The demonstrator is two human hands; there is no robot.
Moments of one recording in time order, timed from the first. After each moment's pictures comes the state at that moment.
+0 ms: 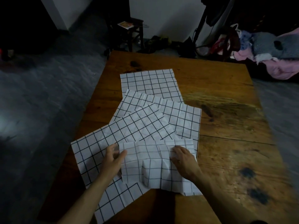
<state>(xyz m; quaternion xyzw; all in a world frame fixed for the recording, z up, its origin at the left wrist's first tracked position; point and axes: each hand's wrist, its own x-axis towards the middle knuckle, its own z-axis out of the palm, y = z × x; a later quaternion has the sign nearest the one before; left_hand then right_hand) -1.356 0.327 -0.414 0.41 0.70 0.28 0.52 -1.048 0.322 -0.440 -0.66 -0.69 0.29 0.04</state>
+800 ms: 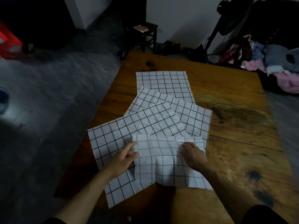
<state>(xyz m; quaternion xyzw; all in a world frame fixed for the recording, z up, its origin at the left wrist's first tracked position) -1.387 0.293 -0.388 0.55 0.58 0.17 0.57 -1.062 0.329 -0.415 -0.65 -0.71 0.25 -0.07</state>
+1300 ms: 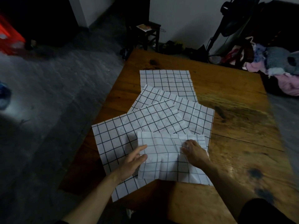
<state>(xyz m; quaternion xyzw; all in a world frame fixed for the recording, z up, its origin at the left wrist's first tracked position) -1.376 0.267 -0.397 0.48 0.52 0.23 0.67 -1.073 0.326 -0.409 -0.63 -0.73 0.23 -0.11</state>
